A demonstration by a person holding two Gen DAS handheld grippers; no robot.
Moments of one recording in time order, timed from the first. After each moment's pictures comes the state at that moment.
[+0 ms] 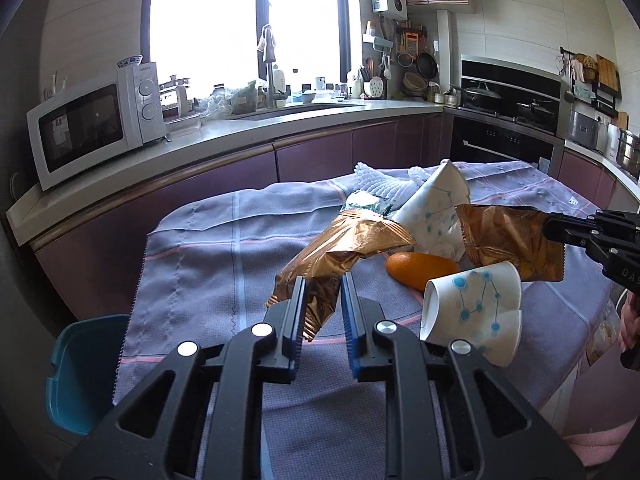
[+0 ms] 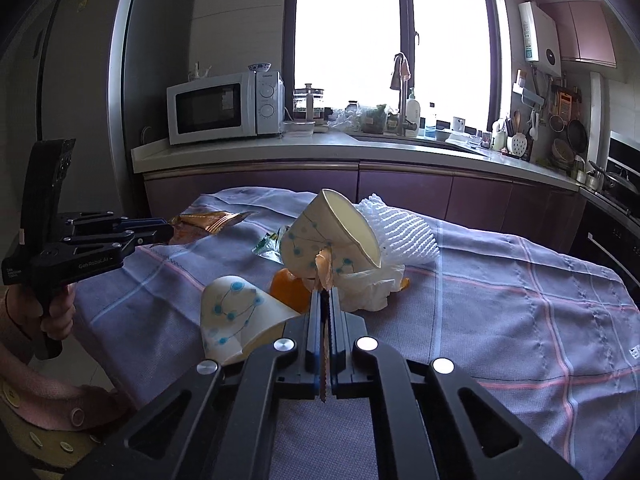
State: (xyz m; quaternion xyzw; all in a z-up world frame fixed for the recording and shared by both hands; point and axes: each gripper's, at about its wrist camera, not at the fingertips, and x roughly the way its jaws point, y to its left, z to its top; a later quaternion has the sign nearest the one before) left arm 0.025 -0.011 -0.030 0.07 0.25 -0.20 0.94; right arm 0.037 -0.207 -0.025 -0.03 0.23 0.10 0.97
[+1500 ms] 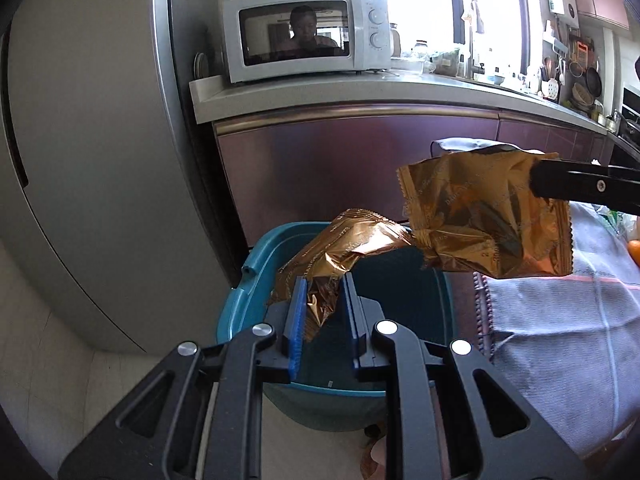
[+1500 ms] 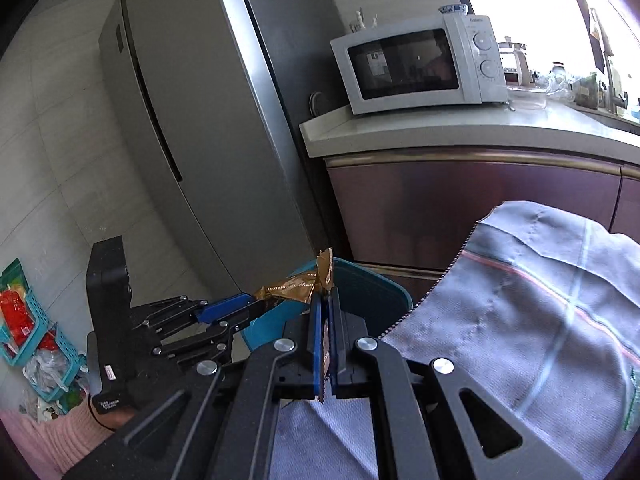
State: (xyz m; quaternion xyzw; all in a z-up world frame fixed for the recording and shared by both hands) left arm 0.071 0.266 -0.079 0.01 0.33 0.08 0.94; right arm 0.214 0.087 -0.032 0.03 0.33 0.40 0.85
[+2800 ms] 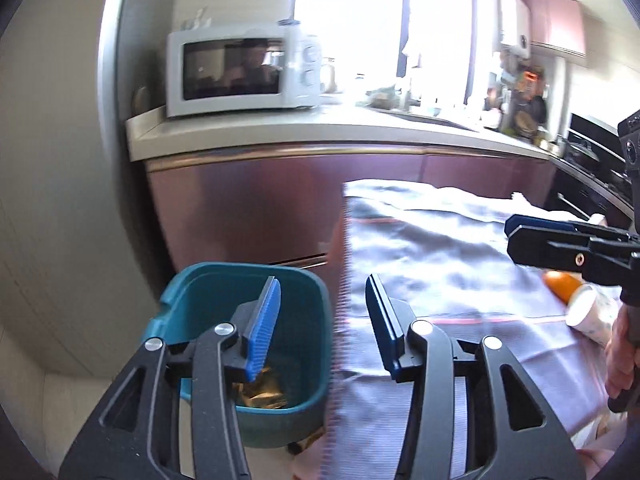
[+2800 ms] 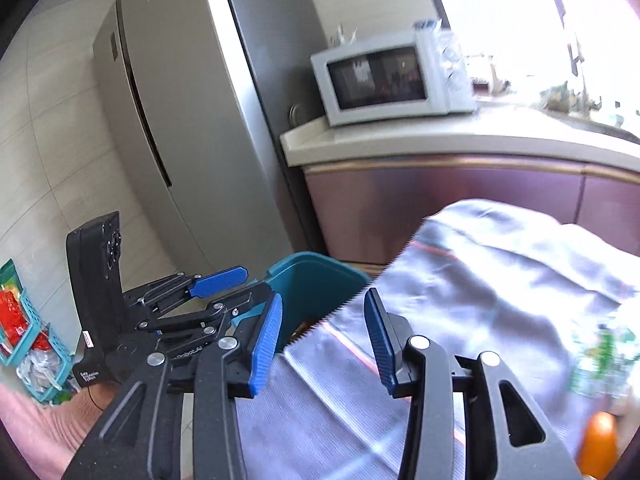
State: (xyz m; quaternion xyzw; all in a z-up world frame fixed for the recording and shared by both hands) left arm 0.055 0.202 -0.038 -0.02 0.26 -0.04 0.96; right arm 0.167 0.000 -0.007 0.03 0.29 0.36 0.89
